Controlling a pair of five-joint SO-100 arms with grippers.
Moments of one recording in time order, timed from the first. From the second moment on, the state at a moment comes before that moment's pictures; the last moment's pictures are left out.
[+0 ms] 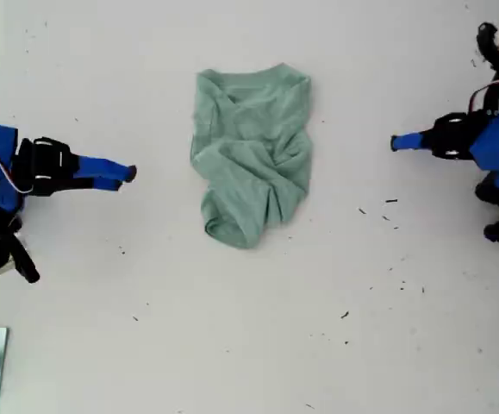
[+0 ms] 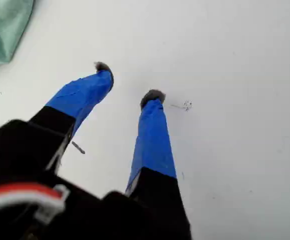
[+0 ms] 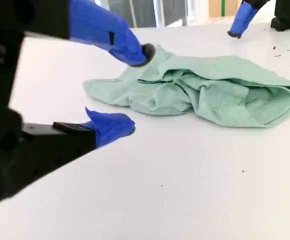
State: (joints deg) arm 0 -12.4 206.0 184.7 59.7 1.0; arm 1 44.3 200.1 175.3 76.4 -40.8
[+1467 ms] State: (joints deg) arm 0 -3.2 152.9 142.6 63.5 -4.2; arm 1 7.7 135.4 115.6 77.0 -16.4
